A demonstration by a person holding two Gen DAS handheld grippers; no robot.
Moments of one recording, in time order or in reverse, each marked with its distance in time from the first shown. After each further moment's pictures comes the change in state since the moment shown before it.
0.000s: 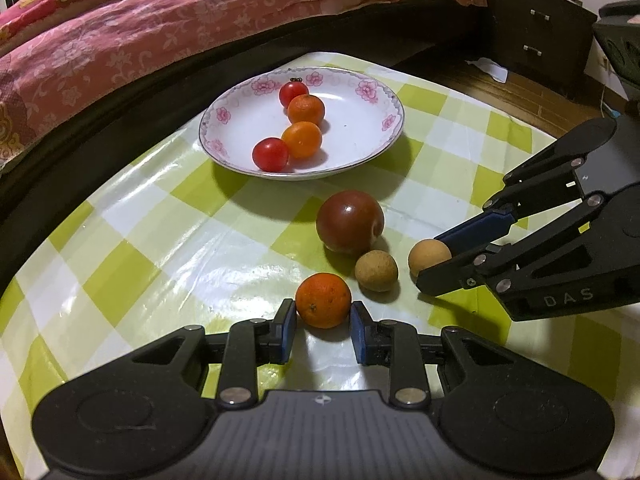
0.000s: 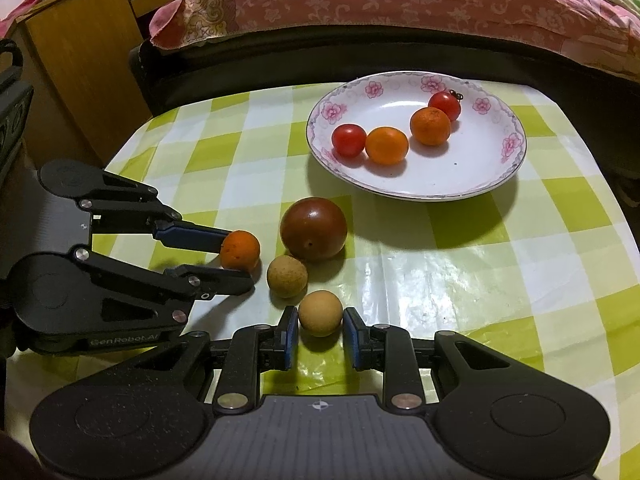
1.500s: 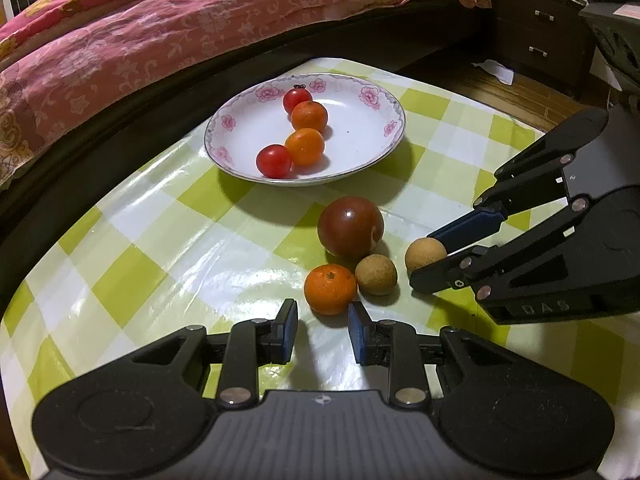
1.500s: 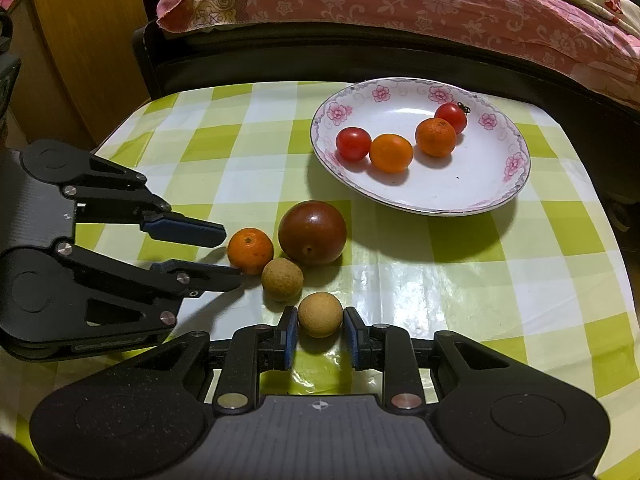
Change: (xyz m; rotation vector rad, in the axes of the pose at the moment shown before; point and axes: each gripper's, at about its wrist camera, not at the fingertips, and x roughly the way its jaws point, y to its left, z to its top) left arm -0.005 -0.003 0.001 -0.002 -0.009 0.028; right arm 0.004 0.008 0.006 -0.080 0.019 -0.054
